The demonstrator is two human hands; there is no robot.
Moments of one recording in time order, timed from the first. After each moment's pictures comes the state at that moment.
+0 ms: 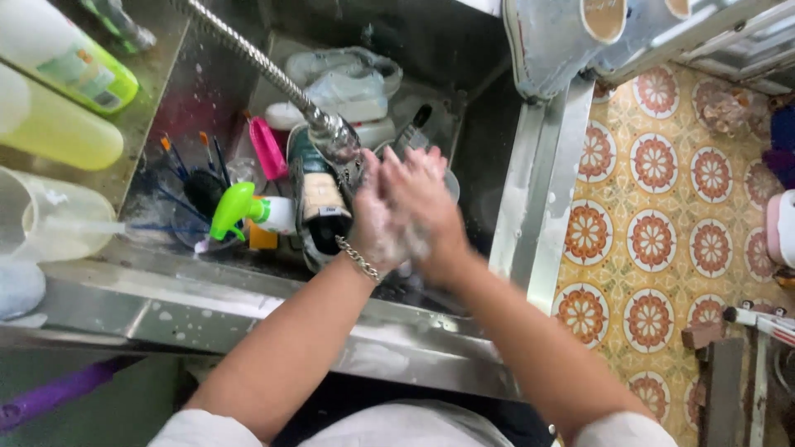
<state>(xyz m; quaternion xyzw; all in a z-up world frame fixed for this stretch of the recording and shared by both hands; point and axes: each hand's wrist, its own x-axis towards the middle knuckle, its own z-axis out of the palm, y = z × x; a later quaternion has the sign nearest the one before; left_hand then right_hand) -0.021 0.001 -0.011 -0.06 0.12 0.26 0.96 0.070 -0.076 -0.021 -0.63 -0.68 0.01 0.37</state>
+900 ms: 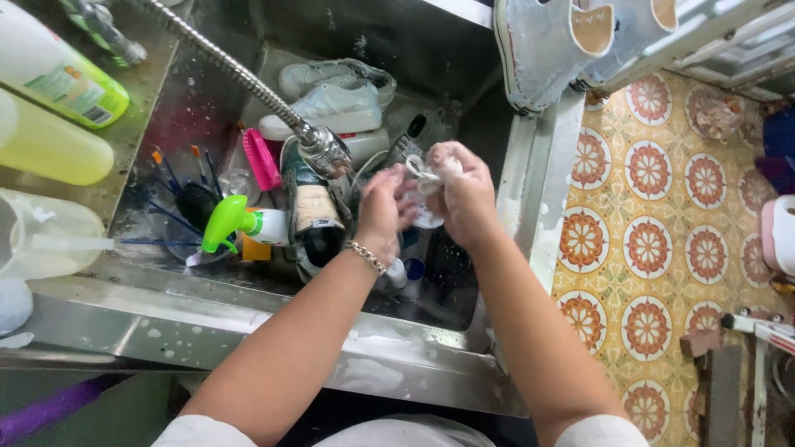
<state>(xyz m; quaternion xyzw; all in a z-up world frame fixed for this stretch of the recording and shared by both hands) 0.005 0.020 -0.039 0.25 0.51 0.24 0.79 0.131 -0.033 -0.008 -0.65 -0.19 0.39 0.62</state>
